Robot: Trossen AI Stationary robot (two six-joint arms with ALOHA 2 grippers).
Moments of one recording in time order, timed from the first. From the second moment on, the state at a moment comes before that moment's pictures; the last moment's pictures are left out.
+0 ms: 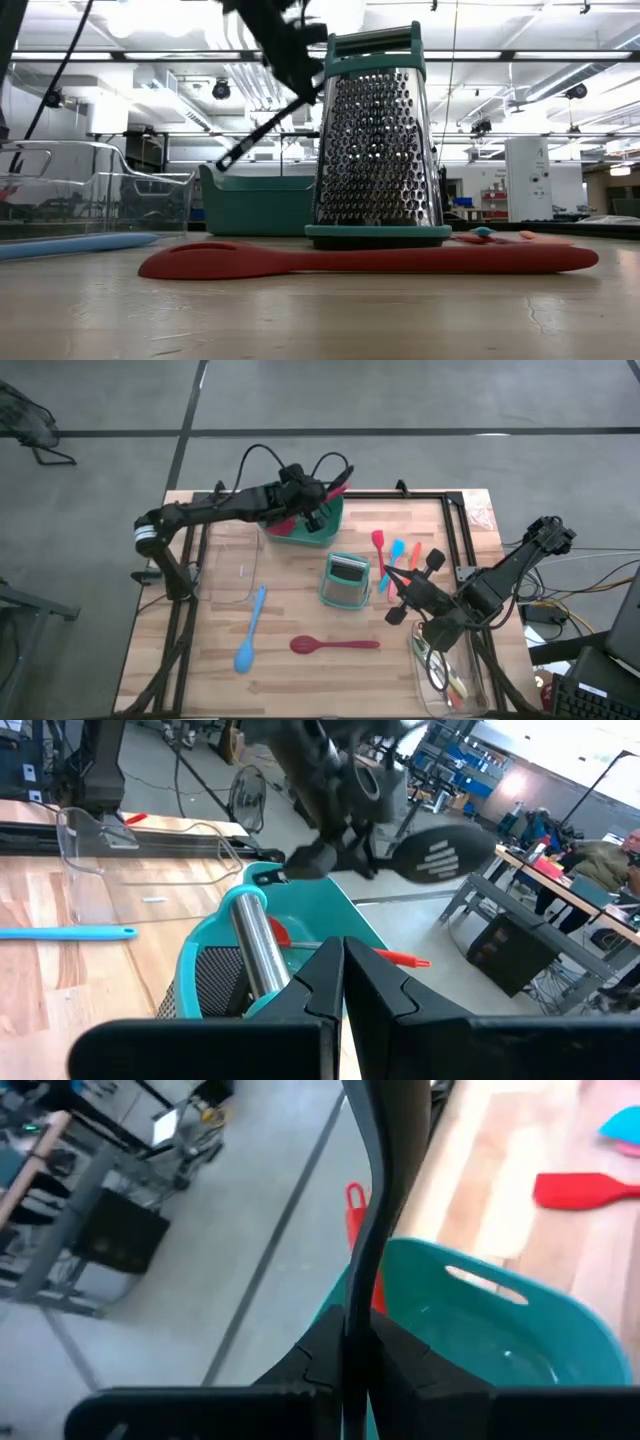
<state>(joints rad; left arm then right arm) 0.32 1.66 1.53 -0.52 -0.52 0.29 0.65 1.32 1.23 -0.72 1.30 0.44</state>
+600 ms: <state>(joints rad) 0.40 1.67 1.31 -0.43 -0.40 0.32 0.65 1.32 1.23 -0.72 1.30 0.44</state>
